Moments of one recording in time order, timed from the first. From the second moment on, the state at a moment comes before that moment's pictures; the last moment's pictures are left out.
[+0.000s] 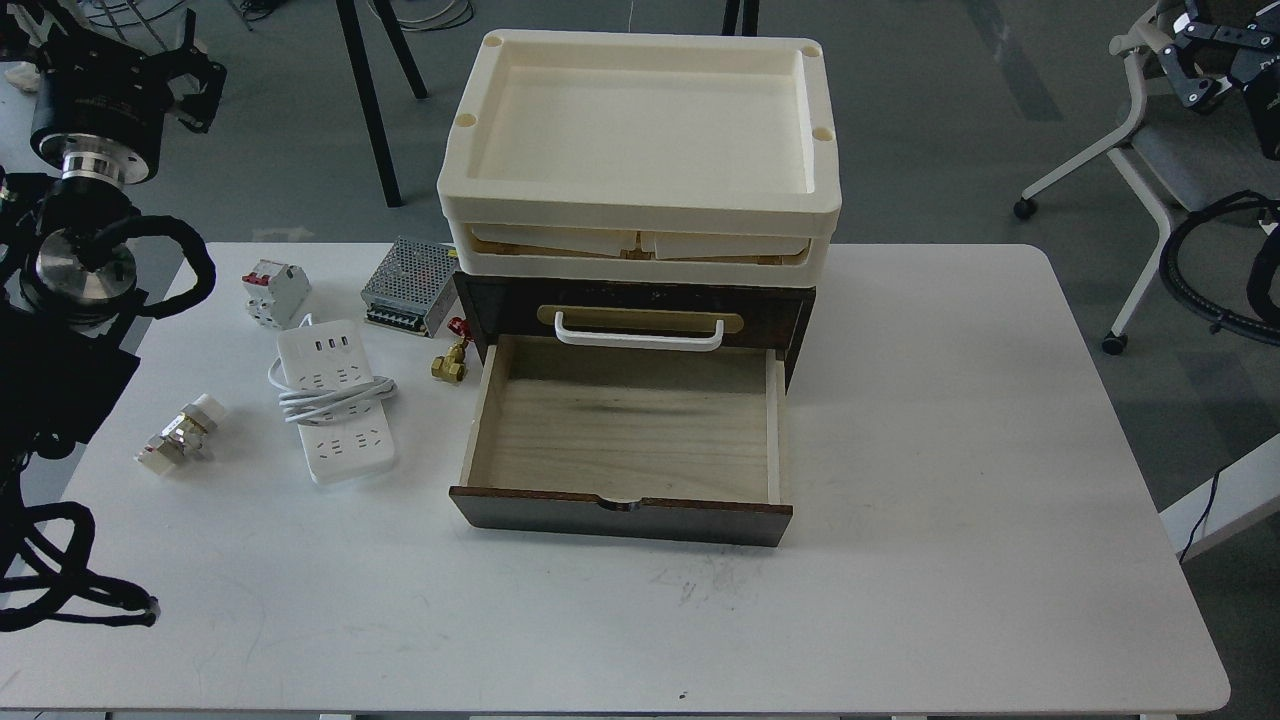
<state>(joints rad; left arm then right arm) -0.92 0.49 -0.90 -0.55 -0.09 -0.49 -0.33 0.97 -0.65 0.51 0.60 0.29 0.49 0.43</state>
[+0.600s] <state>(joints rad) -0.77 1.25 -0.62 -1.61 1.56 -0.49 -0.34 0.84 -0.72 0.54 0.61 0.30 0.49 0.43</state>
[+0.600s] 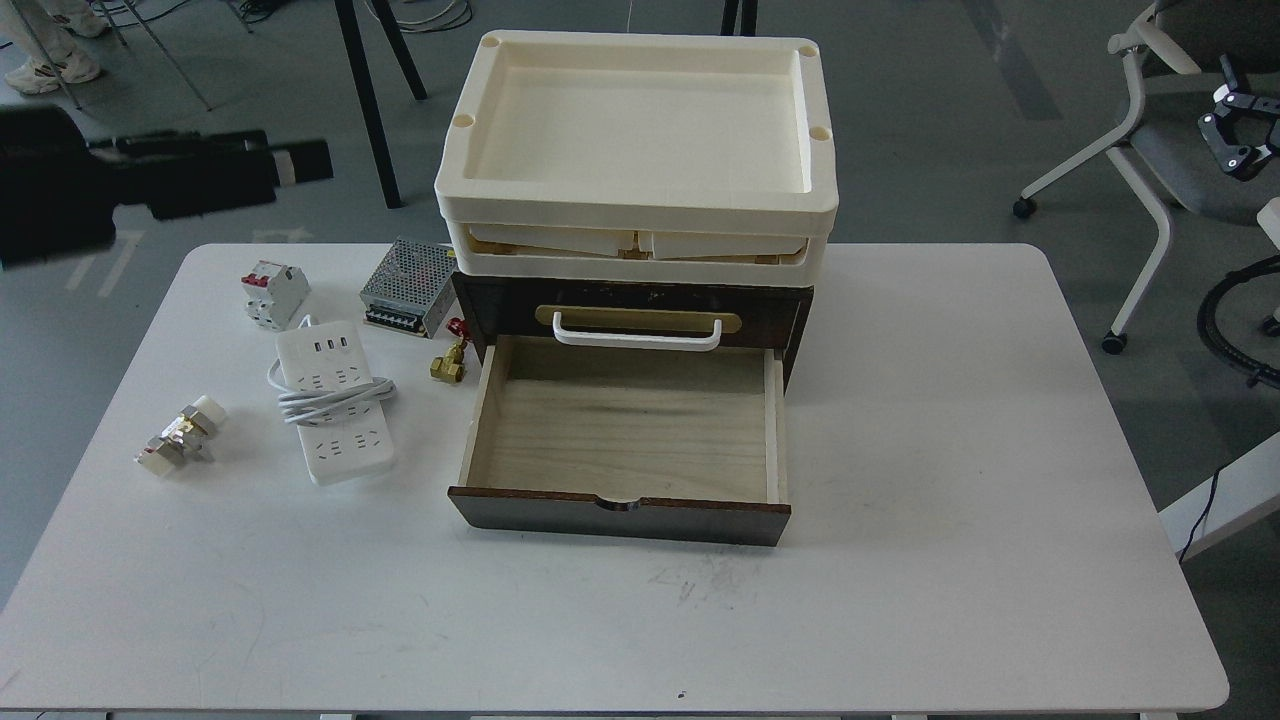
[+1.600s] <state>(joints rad) -0.81 0.72 -0.35 -1.03 2.18 -0.41 -0.36 0.72 -0.77 0.59 0.61 0.30 0.49 0.43</state>
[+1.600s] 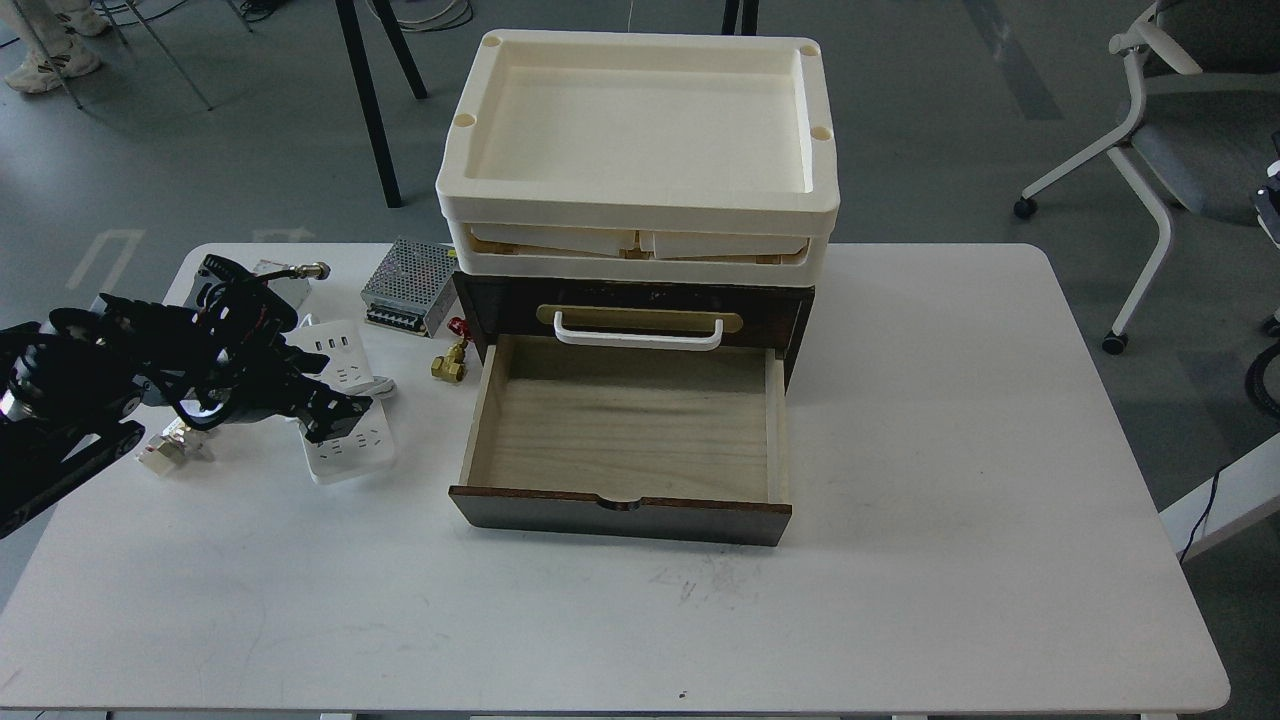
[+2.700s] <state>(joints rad) -0.84 0.66 -0.27 -0.88 2.18 -0.28 -0.40 0.64 -0.77 0.62 0.61 0.30 0.49 0.43</state>
